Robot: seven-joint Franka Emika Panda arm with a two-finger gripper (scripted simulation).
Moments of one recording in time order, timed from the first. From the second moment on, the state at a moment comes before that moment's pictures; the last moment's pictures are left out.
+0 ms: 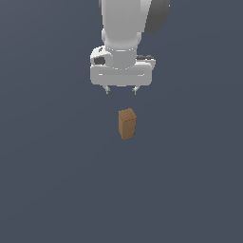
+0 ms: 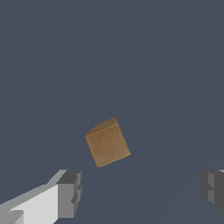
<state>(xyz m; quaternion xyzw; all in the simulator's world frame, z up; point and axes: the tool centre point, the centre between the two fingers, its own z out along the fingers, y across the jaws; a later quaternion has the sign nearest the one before) -0.071 -0.001 0.316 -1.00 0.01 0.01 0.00</state>
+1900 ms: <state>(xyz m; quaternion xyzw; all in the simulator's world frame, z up) -0.084 0.024 0.210 -0.99 -0.16 0.00 0.00</state>
